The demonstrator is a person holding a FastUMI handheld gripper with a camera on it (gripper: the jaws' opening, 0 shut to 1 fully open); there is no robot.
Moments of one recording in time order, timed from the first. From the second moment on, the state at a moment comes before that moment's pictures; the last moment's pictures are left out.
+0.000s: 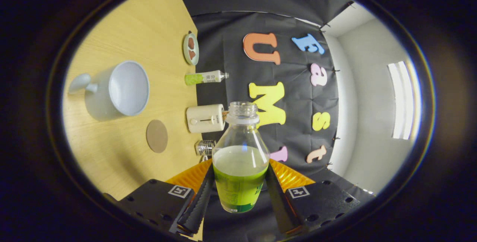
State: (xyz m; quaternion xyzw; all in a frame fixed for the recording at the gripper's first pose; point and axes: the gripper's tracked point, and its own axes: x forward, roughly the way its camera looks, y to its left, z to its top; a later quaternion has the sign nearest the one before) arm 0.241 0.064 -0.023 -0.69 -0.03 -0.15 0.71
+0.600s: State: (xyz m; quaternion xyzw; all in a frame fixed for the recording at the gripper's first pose) arm 0.237 0.079 -0.007 -0.77 -0.05 -0.17 0.62
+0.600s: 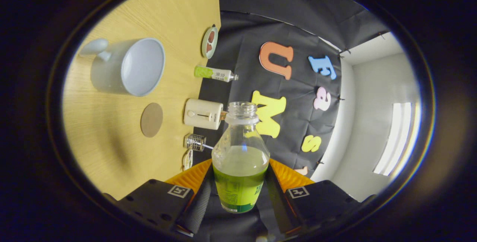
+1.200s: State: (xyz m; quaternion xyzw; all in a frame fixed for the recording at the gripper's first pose) arm 0.235 0.080 0.005 -0.79 -0.05 -0.18 0.58
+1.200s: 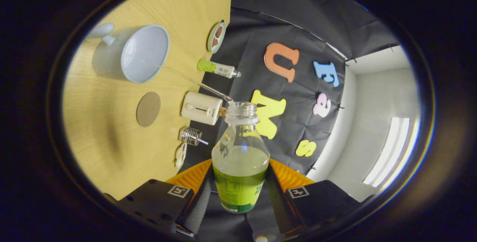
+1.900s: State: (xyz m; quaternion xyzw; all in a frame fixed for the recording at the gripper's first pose) arm 0.230 0.088 0.022 -0.83 -0.07 -0.20 0.52
